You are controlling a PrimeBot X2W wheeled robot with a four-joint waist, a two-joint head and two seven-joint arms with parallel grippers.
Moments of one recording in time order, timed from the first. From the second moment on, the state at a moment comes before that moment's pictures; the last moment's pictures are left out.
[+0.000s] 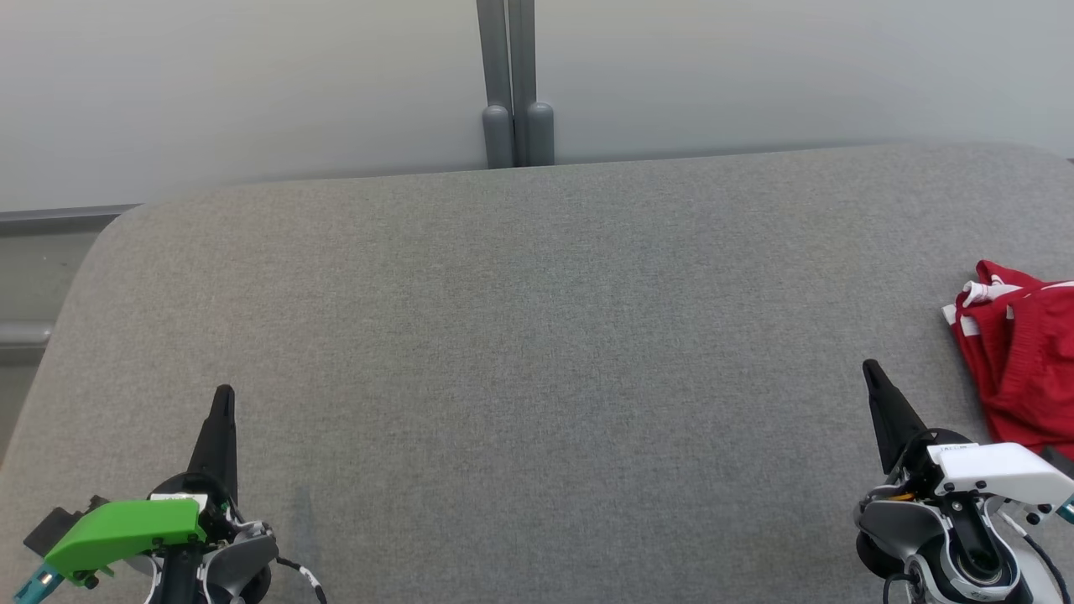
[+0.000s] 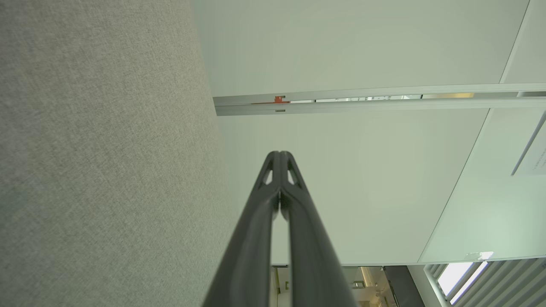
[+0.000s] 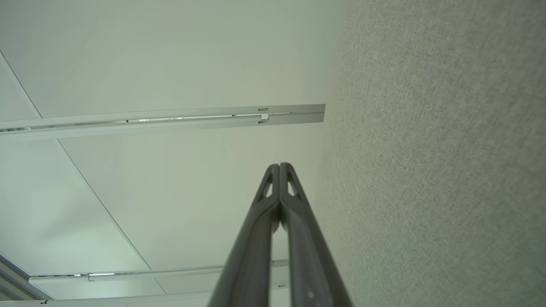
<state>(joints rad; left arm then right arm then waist) -0.10 0.05 0.11 0.25 -1.61 -0.13 0.11 -0.11 -0.05 -0.11 0.25 1.61 0.13 0.11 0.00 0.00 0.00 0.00</state>
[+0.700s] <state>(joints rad) -0.10 0.05 0.11 0.25 -1.61 -0.13 0.11 -0.11 -0.05 -0.11 0.25 1.61 0.13 0.11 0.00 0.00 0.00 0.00</state>
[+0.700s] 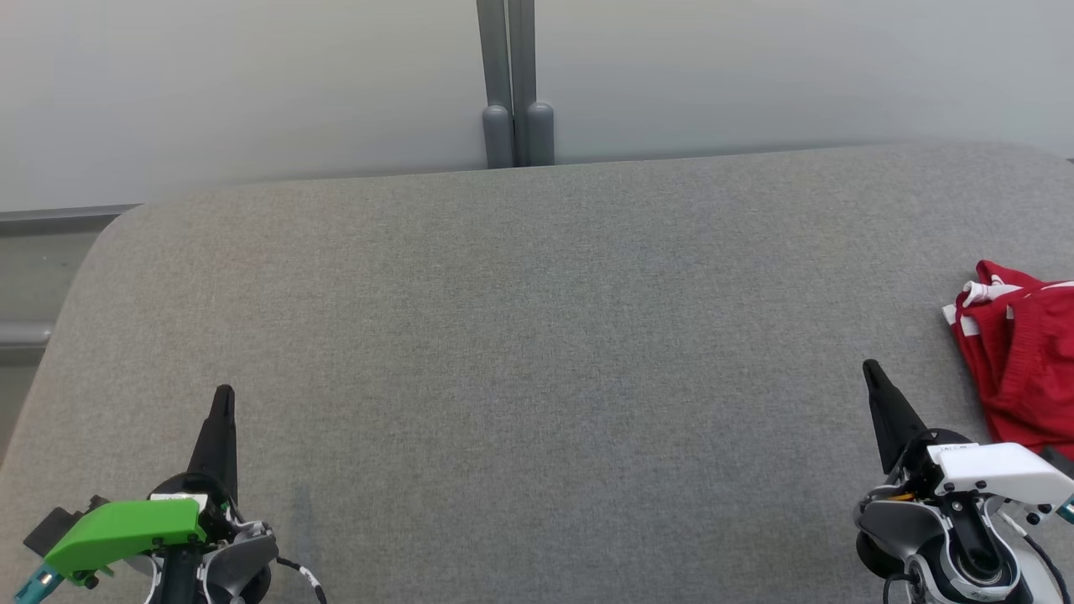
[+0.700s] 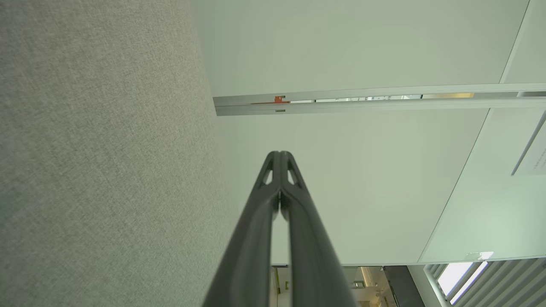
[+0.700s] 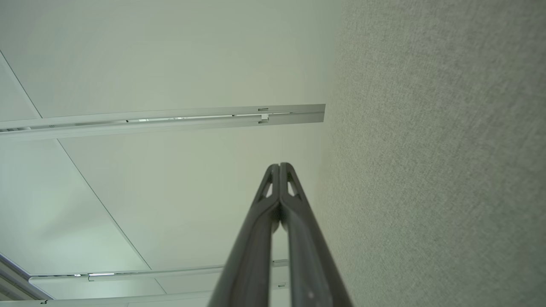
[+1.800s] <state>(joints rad) -0.10 0.05 0.11 0.25 -1.61 -0.13 0.11 -0.11 -0.05 -0.11 0.25 1.61 0.13 0.11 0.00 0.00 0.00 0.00</state>
